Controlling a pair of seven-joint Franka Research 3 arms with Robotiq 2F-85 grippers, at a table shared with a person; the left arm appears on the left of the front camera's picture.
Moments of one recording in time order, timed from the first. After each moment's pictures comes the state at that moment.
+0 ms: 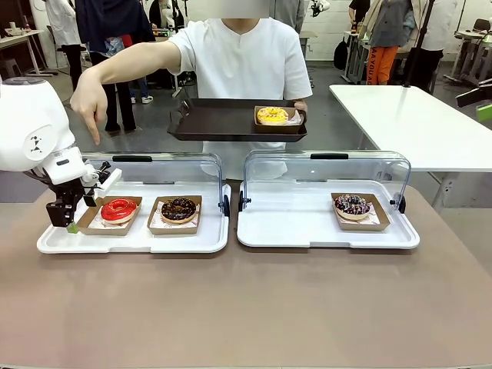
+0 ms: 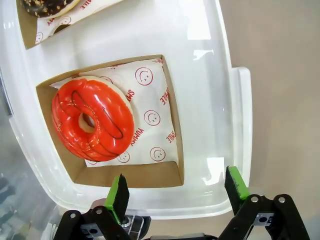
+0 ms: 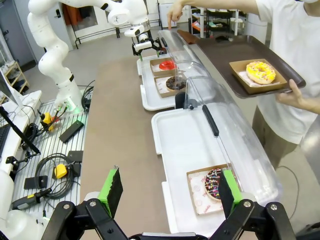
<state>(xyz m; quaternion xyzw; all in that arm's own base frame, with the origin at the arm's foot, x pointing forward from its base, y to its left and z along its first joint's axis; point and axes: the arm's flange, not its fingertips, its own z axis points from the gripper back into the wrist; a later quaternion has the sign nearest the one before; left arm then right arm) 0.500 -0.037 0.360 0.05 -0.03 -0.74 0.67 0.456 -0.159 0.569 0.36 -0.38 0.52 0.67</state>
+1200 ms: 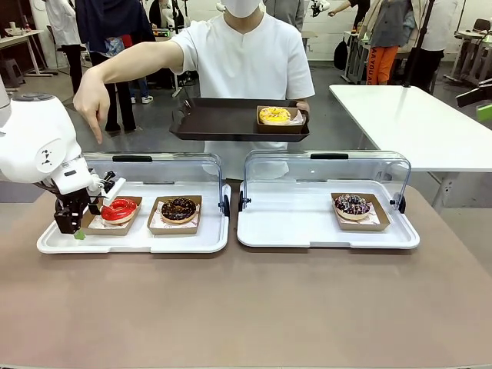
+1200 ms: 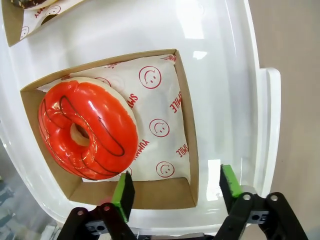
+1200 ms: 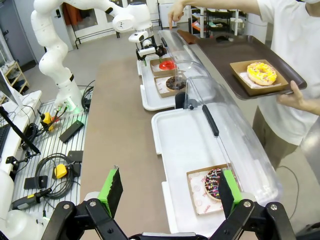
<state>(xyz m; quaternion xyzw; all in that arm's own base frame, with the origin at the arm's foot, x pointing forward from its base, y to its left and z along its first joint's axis) 0.513 -0.034 0.329 0.05 -0.03 -0.74 0.67 0.456 -0.159 0.569 0.36 -0.38 0.52 0.67</state>
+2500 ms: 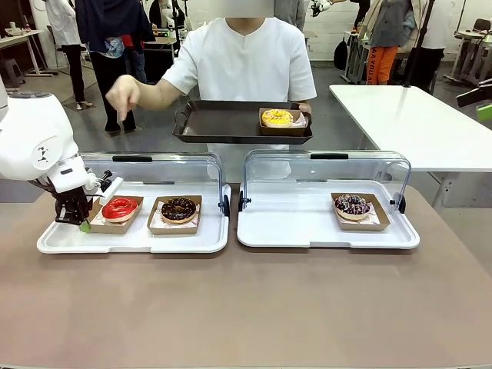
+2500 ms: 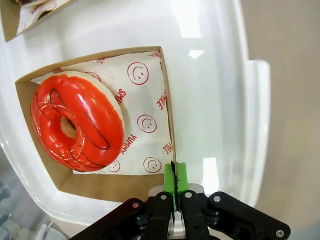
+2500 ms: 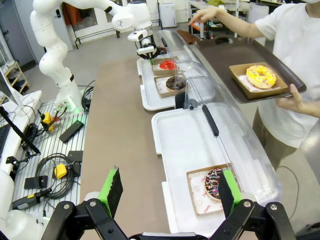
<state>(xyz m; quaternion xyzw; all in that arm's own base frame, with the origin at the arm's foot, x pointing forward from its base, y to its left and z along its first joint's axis) 0.503 -0.030 0.339 0.04 -0.01 -0.74 0.67 0.456 -0.159 0.568 0.36 -0.38 0.52 0.67</state>
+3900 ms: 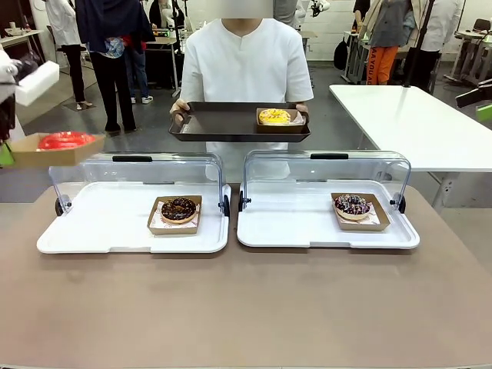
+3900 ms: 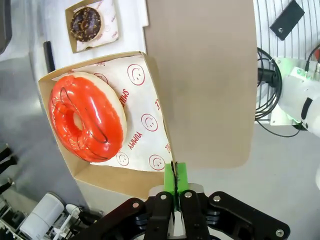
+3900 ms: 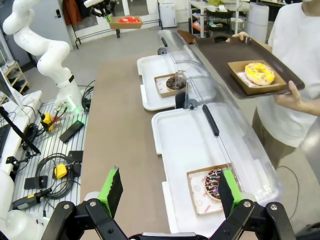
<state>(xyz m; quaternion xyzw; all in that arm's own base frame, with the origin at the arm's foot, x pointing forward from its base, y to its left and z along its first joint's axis) 0.330 -0.062 0.625 0.08 -0.04 -0.70 0.71 0.457 -0.159 0.568 0.36 -0.38 0.52 0.67</state>
